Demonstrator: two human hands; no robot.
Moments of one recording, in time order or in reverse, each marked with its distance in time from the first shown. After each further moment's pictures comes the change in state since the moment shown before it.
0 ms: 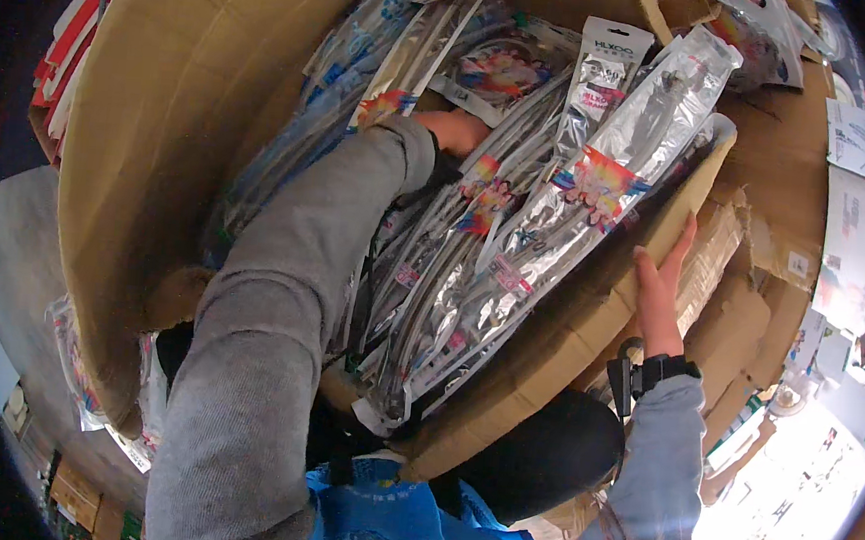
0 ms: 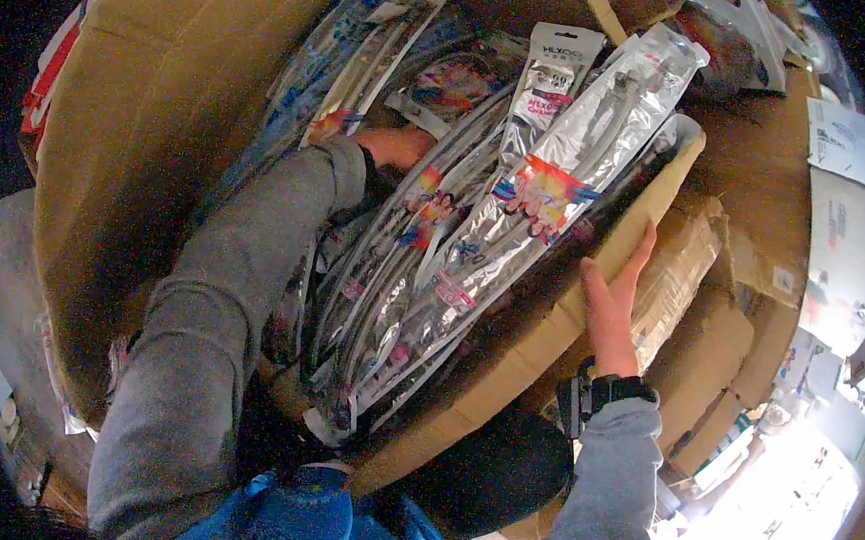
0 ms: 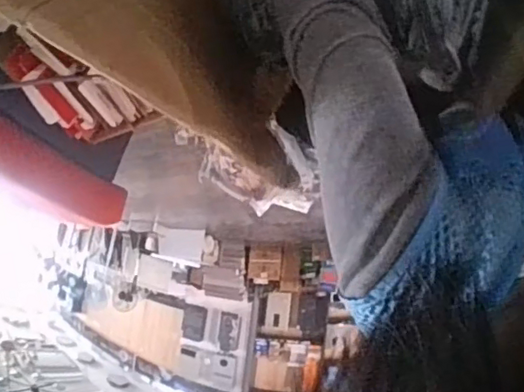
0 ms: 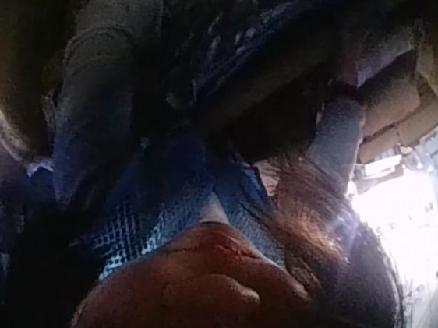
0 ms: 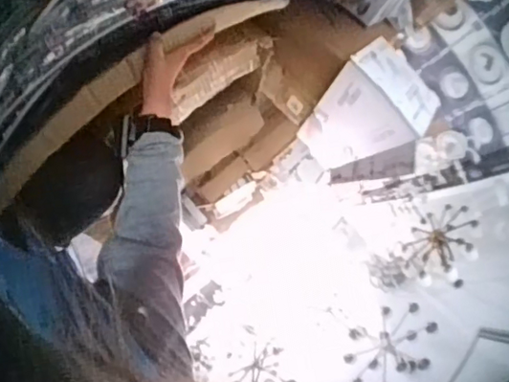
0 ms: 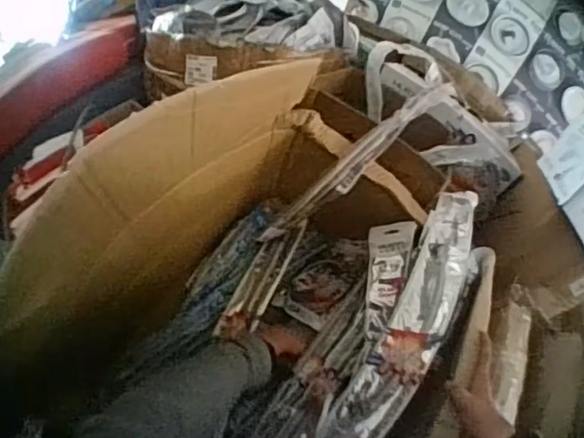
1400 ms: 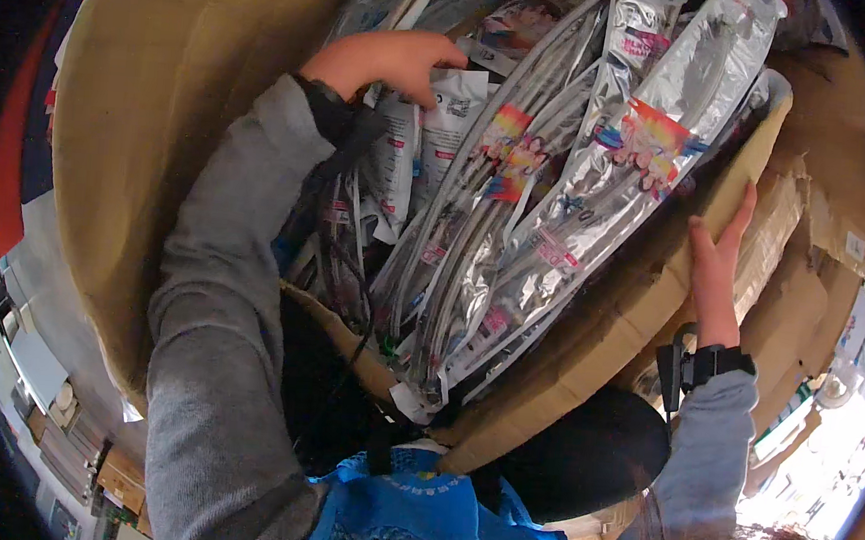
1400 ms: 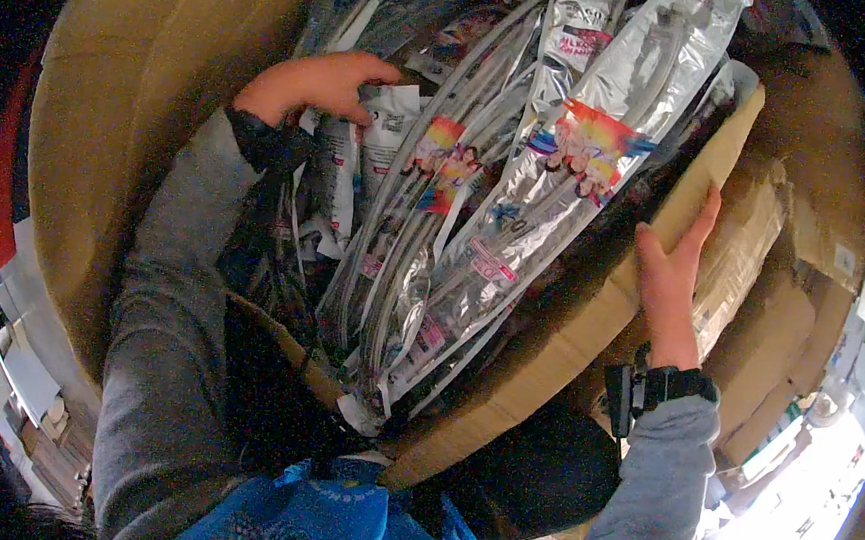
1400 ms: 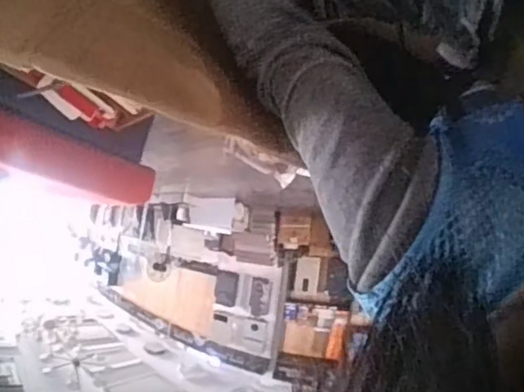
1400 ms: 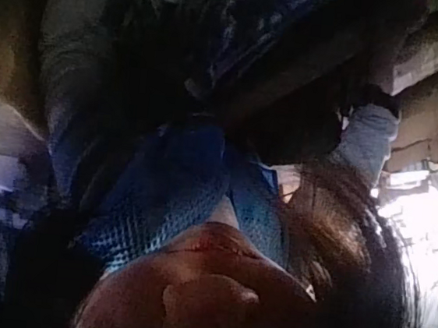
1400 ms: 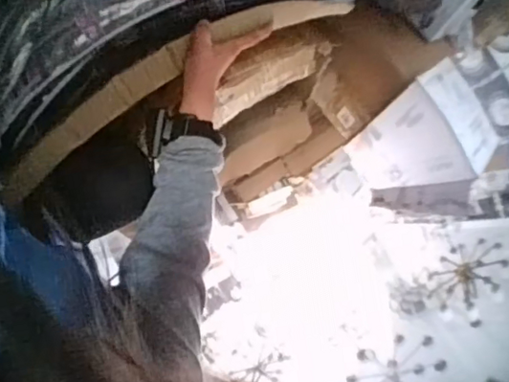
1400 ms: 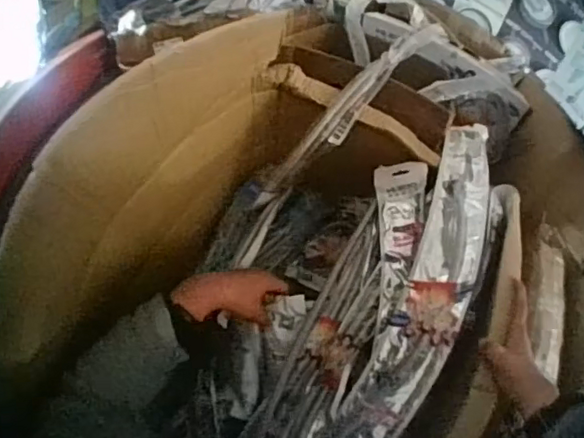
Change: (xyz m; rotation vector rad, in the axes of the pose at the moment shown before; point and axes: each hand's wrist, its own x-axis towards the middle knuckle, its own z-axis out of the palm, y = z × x) left_hand -0.108 0.003 -0.064 -0.021 0.055 -0.151; right_hand 0.002 0.021 0.005 -0.089 0.068 -0.008
